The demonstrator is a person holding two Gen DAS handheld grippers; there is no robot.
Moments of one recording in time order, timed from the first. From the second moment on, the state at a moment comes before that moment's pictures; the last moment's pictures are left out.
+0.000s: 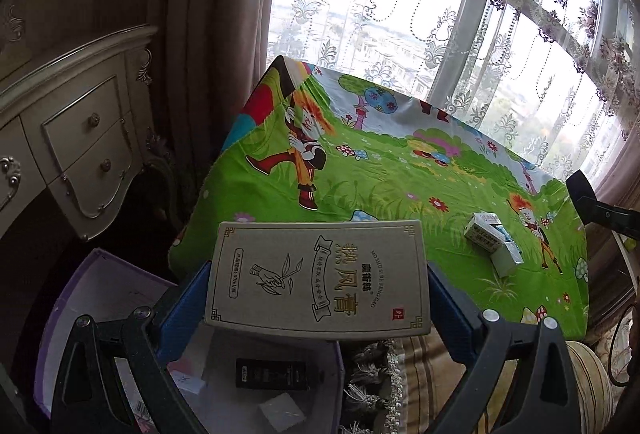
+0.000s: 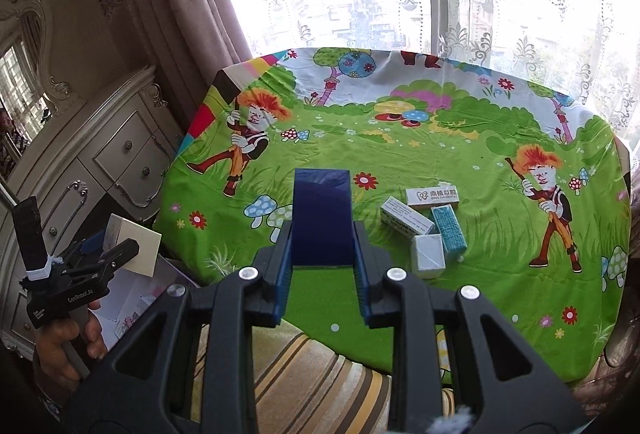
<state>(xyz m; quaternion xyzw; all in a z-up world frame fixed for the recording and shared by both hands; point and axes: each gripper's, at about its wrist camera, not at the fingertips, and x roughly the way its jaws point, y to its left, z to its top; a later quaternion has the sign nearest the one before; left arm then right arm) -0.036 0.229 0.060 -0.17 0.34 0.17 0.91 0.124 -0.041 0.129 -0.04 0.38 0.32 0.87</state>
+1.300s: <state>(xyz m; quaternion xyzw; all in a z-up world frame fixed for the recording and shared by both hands) -0.135 0.306 -0.017 -0.23 0.42 0.29 0.83 -0.072 0.144 0.038 -0.24 0.44 0.54 0.68</state>
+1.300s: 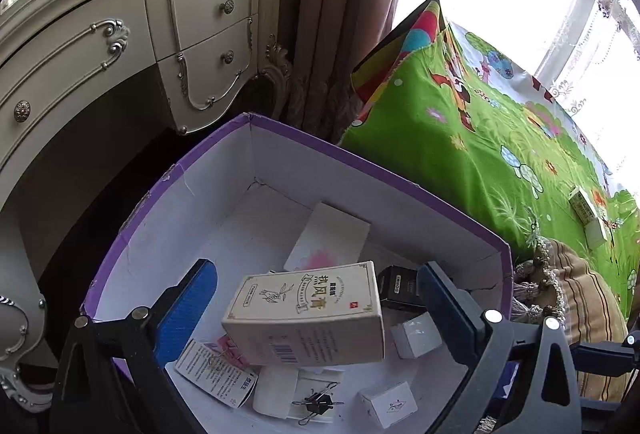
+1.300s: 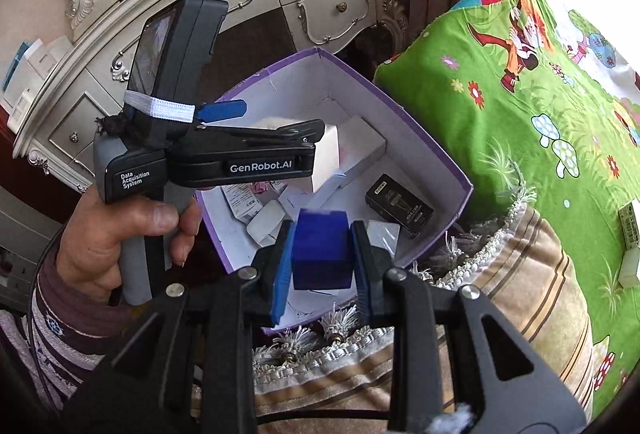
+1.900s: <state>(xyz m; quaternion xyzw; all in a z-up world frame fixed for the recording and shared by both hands) -0.134 0.300 -0.010 -0.23 0.39 0.30 0.84 -0.056 0.129 0.049 -0.21 0.44 0.52 0.70</state>
